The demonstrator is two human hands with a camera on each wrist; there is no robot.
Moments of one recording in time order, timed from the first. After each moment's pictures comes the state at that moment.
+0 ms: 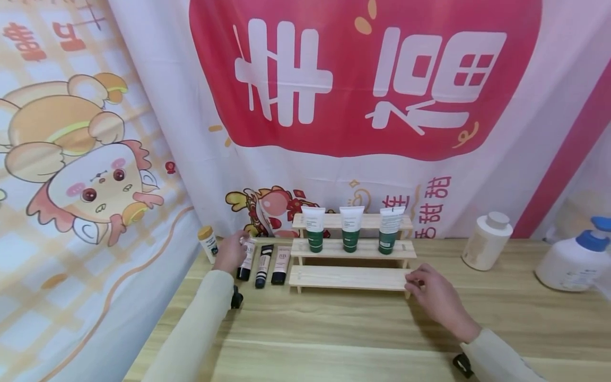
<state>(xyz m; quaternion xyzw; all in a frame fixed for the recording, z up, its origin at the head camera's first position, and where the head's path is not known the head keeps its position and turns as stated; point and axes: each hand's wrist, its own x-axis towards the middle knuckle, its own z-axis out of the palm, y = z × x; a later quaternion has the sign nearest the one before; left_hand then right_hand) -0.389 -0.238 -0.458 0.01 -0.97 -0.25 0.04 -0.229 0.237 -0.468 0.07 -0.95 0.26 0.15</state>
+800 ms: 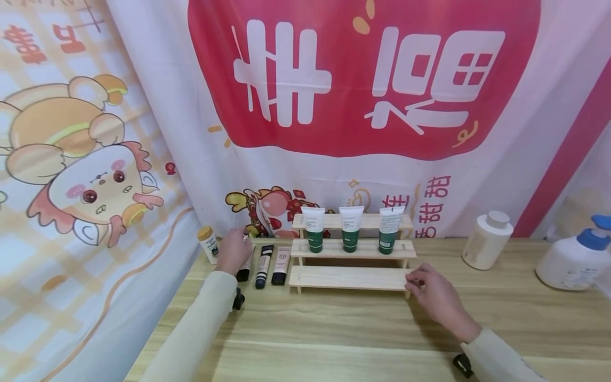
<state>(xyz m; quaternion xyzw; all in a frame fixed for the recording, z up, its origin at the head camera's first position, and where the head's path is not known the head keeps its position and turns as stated) -0.381 -0.223 -0.443 -0.02 -0.96 -0.23 0.13 -0.226 0.234 -0.463 0.08 -0.95 0.26 0.15</state>
